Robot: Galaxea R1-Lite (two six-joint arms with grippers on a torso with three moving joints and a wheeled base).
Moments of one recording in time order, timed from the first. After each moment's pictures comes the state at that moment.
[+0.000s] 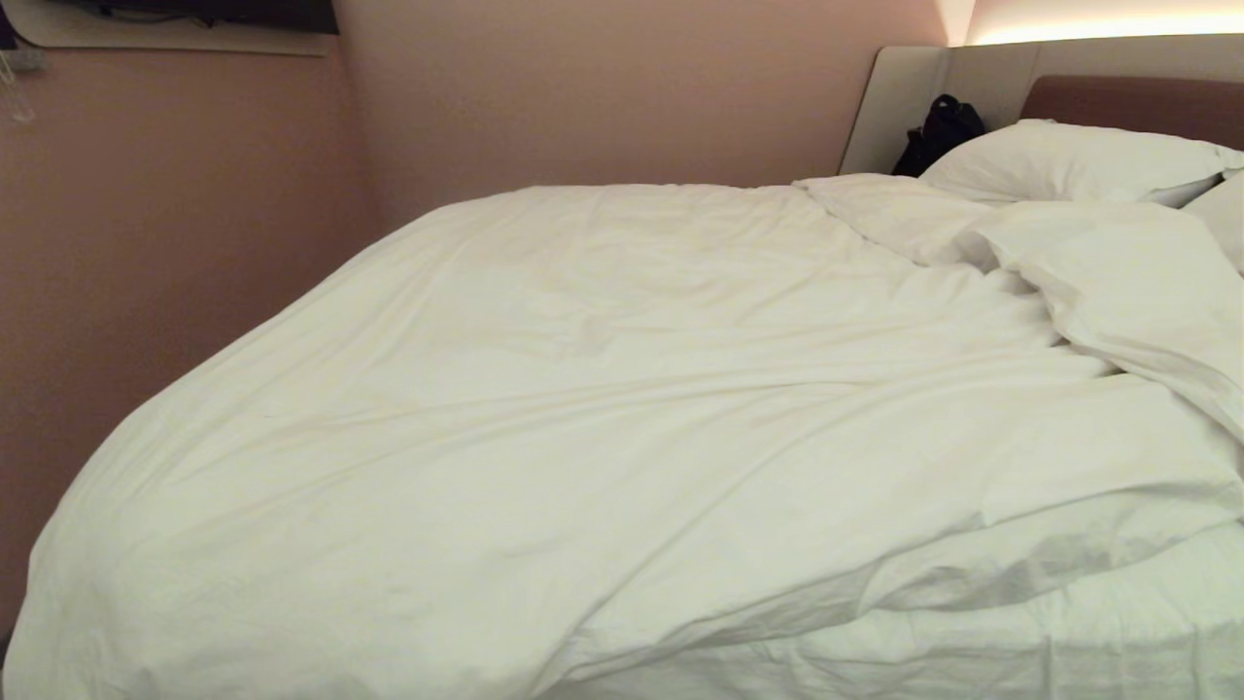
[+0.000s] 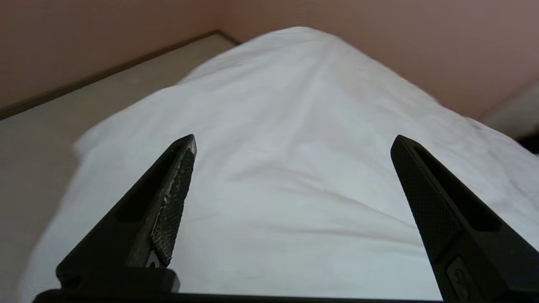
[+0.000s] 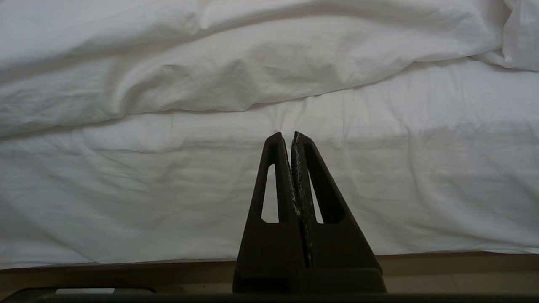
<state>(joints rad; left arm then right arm) 1.29 0.78 -0.63 -0.21 -1.00 -0.51 0.01 0.00 0.00 0.00 0.00 0.00</state>
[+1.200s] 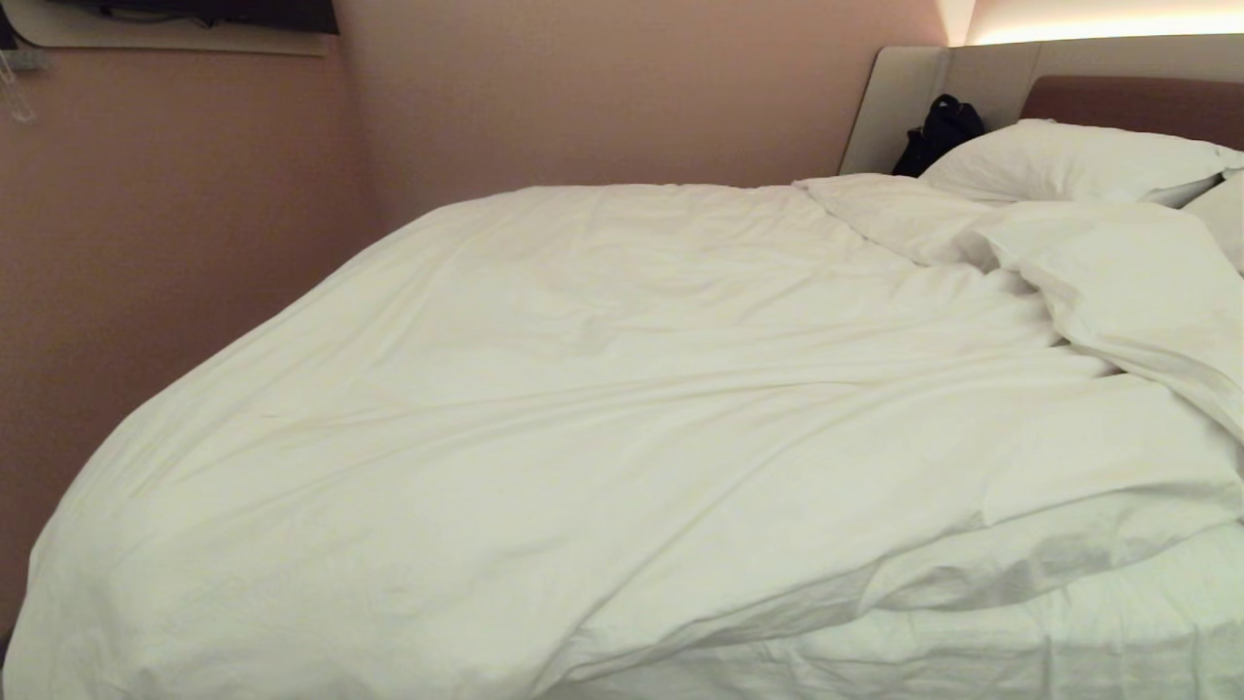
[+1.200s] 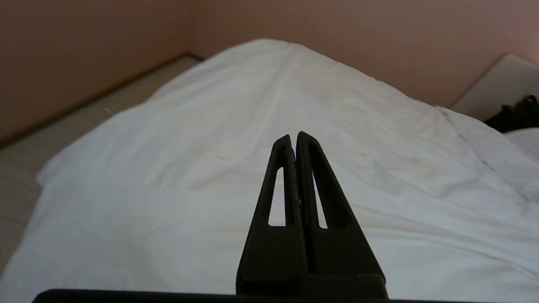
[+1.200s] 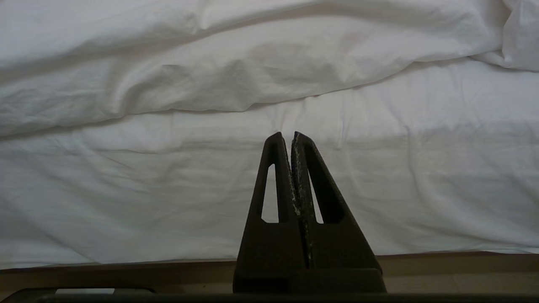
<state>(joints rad) 1.18 0.63 -0.64 -0.20 -0.97 -0.56 0.01 0.00 0.00 0.00 0.00 0.00</state>
